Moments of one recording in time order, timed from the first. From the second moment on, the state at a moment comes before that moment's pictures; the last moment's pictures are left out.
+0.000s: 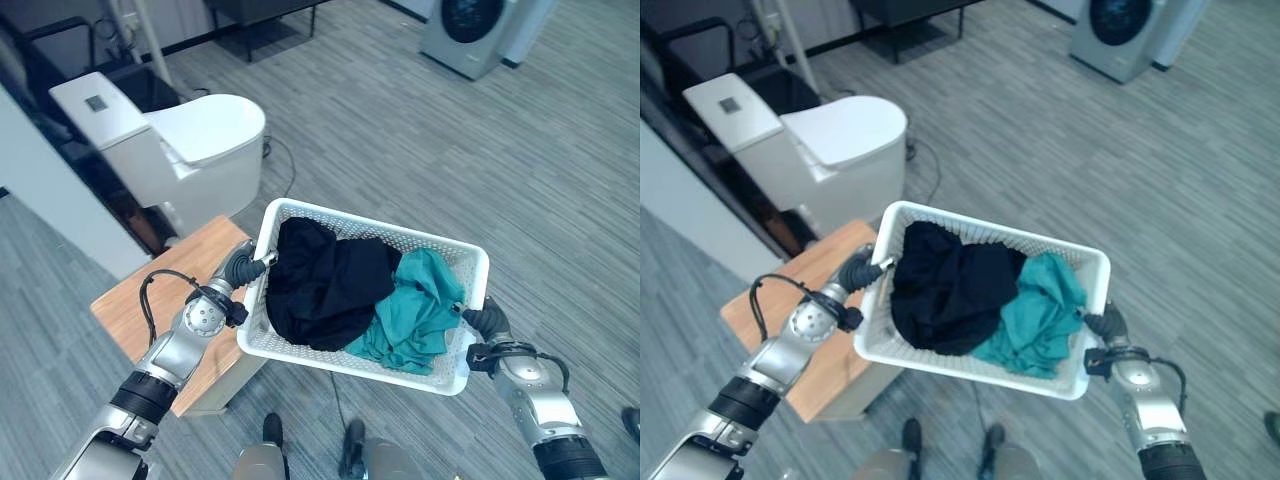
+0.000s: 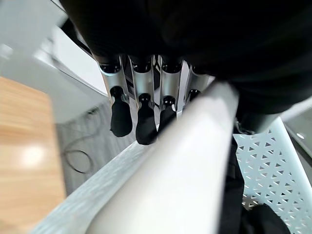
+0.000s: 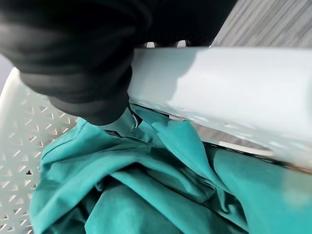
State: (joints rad) left arm -0.37 0.59 -0.36 0.19 0.08 0.04 0.06; right arm -0.02 -0.48 0.03 0.16 0.38 0.18 -0.09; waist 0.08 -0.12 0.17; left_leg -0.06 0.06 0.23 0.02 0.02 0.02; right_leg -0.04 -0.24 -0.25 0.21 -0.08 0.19
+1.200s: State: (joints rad) left arm -0.37 0.50 -0.48 0.22 0.05 0.06 0.06; right arm 0.12 -0.62 -0.01 0.10 0.46 0.17 -0.10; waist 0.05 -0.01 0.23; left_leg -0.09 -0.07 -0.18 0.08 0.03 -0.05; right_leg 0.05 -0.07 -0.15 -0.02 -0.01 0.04
